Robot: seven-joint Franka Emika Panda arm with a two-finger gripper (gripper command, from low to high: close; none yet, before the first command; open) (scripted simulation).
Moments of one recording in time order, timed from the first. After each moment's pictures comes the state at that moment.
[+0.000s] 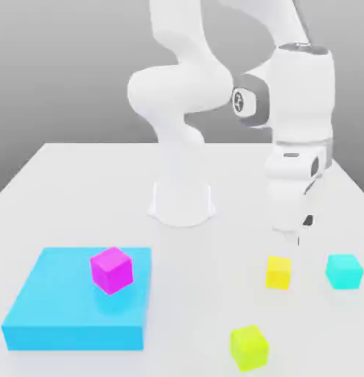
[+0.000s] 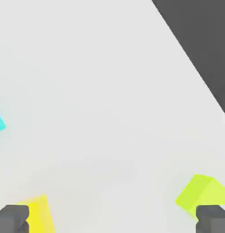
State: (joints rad) arm 0.50 -0.06 0.11 -2.89 0.02 2.87 0.11
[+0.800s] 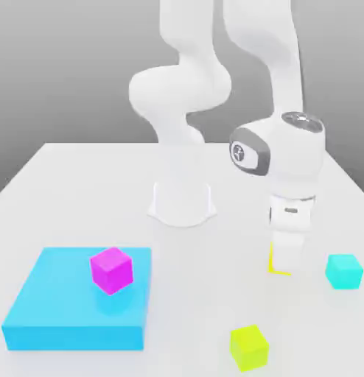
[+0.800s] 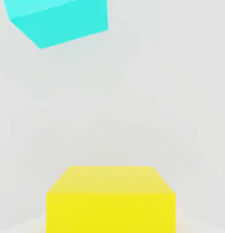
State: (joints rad) arm 0.56 0.00 0.07 -2.91 0.00 2.92 0.10
